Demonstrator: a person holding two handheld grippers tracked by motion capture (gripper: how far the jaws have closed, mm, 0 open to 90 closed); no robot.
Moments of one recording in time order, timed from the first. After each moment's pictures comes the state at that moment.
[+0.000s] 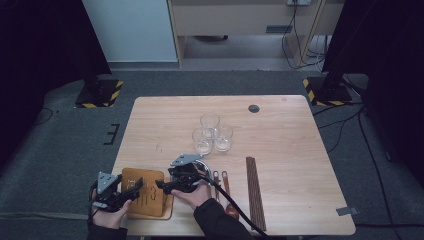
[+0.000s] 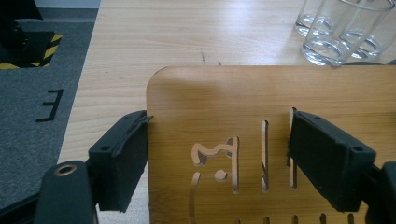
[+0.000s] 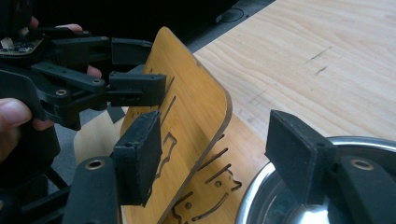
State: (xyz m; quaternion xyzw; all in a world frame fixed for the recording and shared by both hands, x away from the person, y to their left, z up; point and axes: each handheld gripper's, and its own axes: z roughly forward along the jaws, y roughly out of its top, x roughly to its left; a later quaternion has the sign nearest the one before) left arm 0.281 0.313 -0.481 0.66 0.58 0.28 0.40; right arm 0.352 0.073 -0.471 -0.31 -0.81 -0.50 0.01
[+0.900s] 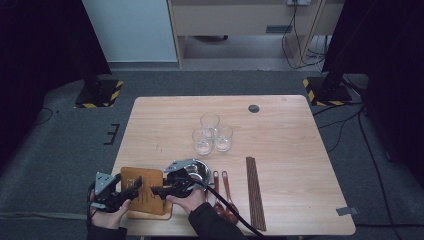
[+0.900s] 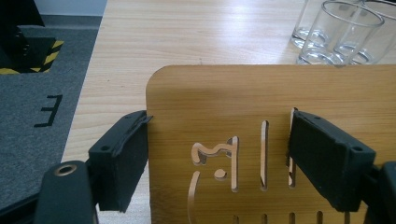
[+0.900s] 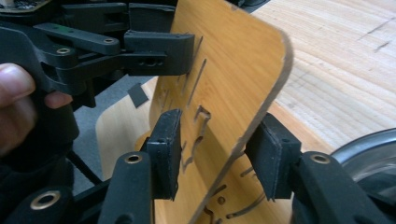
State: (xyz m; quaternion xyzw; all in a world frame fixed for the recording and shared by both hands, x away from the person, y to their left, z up) left arm 0.279 0.313 -0.477 0.65 0.57 0.28 0.41; right arm 0.343 0.090 -0.486 -0.29 -0.82 -0.49 0.05
